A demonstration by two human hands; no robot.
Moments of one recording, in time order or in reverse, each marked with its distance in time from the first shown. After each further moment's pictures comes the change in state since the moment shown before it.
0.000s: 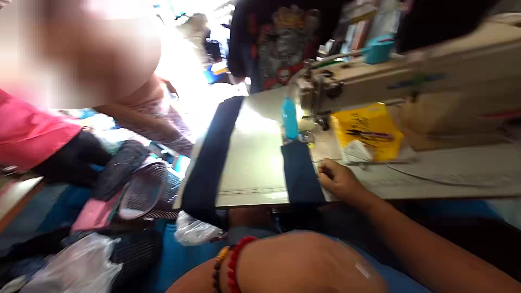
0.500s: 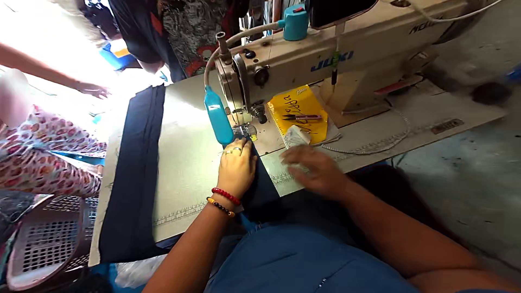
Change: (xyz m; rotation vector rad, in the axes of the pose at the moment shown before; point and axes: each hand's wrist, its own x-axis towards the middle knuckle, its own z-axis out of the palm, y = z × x) left_hand -0.015 -0.233 -0.046 1.013 0.165 -0.660; right_hand -0.029 0.008 -0.047 -0.319 0.187 -0.241
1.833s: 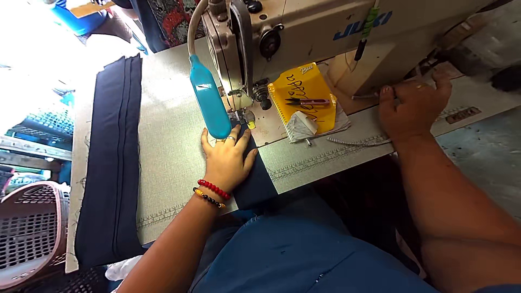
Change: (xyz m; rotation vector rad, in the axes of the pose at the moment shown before) left_hand 0.002 -0.016 -0.002 0.148 -0.096 0.009; right_hand -0.020 0.140 -0.113 -0.920 0.239 0.445
